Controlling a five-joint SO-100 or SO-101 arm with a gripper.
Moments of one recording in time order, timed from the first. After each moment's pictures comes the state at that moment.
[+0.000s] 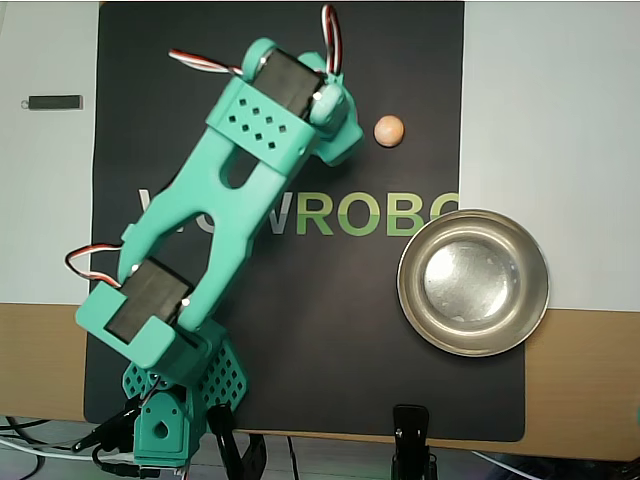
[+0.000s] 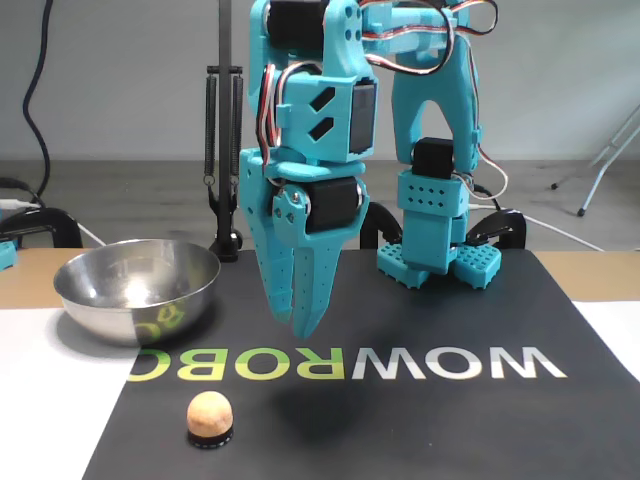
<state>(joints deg) 31.2 69.8 66.8 84.3 -74.4</state>
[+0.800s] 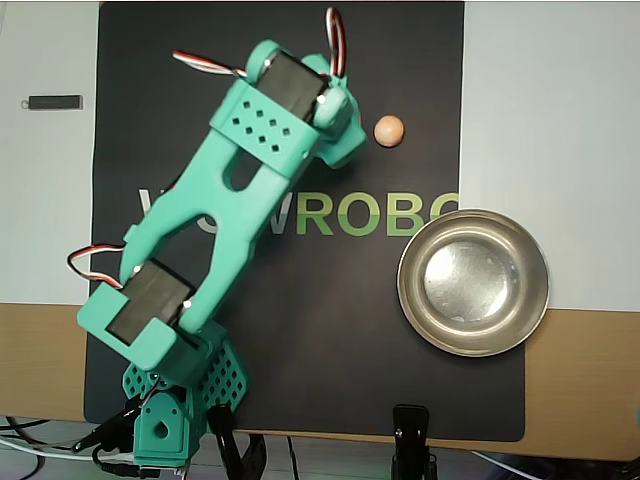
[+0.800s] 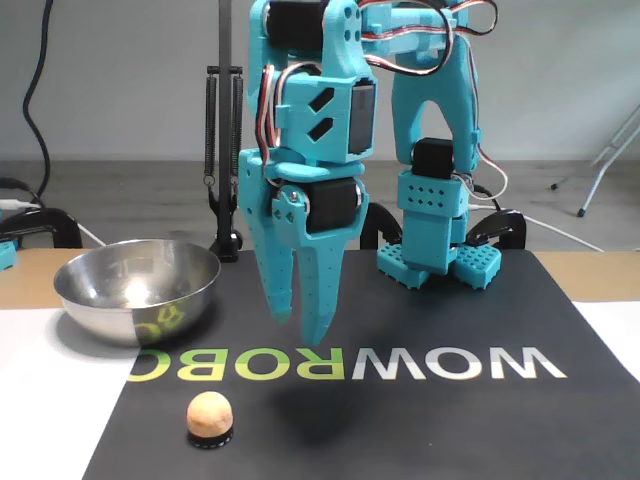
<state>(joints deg) 32.2 69.8 66.8 84.3 -74.4</state>
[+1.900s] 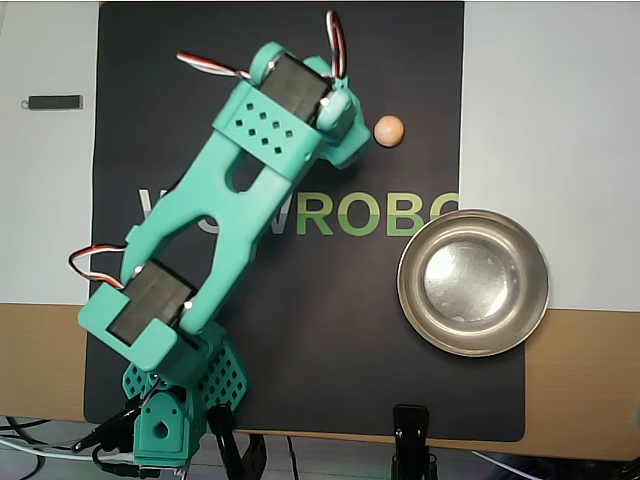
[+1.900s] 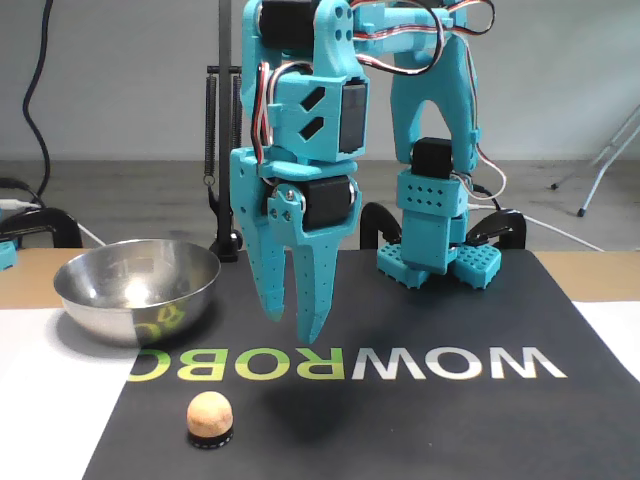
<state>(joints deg) 32.3 69.8 66.8 84.3 -80.1</state>
